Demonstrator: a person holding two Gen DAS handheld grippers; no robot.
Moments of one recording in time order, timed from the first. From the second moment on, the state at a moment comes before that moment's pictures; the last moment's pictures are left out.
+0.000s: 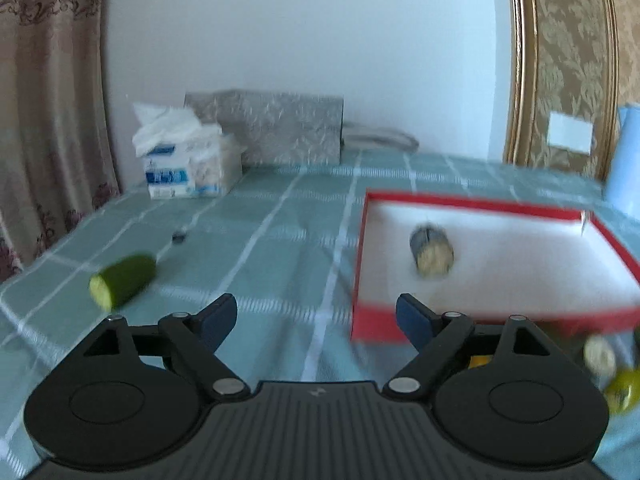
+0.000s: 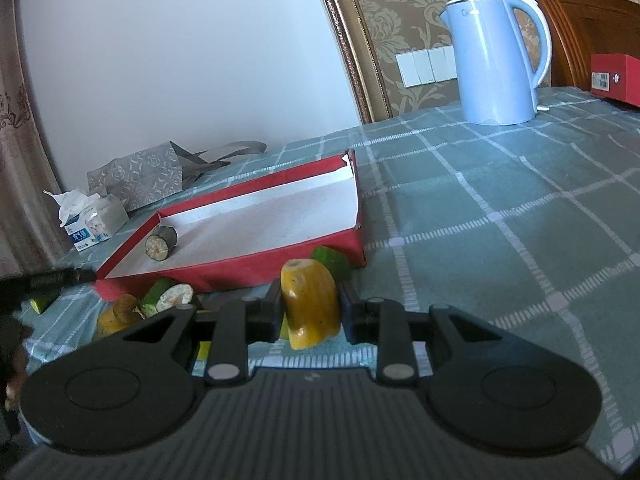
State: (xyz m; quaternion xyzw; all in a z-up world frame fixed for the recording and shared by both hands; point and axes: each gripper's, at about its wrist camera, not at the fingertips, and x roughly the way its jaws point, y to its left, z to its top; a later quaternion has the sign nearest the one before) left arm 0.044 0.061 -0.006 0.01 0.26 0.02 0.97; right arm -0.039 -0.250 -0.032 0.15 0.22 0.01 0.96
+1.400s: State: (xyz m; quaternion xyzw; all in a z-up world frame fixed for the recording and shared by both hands) left arm 0.061 0.063 -0.026 0.01 0.33 0.02 0.94; right arm 0.151 -0.201 -0.014 -0.02 0.33 -0.03 0.94
